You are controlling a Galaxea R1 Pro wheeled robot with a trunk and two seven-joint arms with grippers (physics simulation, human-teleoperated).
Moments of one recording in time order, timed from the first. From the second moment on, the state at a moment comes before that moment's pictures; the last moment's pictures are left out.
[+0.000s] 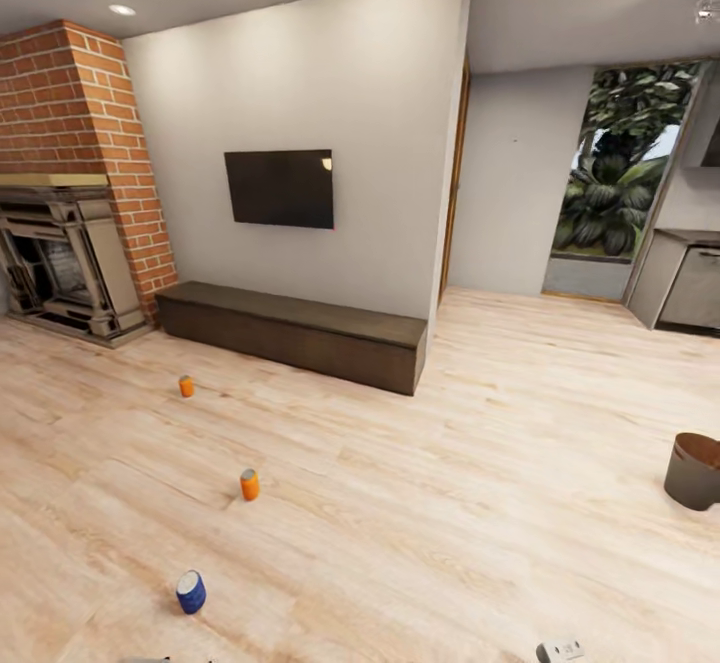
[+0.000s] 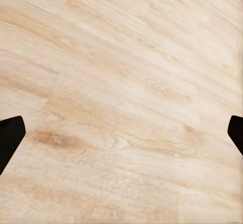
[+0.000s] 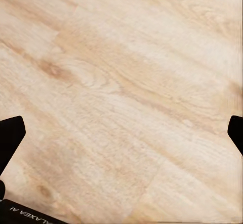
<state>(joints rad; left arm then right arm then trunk) 0.07 0.14 0.34 -0.94 0.14 0.05 -0.78 -0.13 -0.18 -0.09 -0.67 0.02 0.13 0.54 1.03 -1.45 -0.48</state>
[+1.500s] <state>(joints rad) 0.07 0.14 0.34 -0.94 0.14 0.06 -0.78 -0.13 -0.18 -0.09 -0.67 0.02 0.13 0.54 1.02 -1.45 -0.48</state>
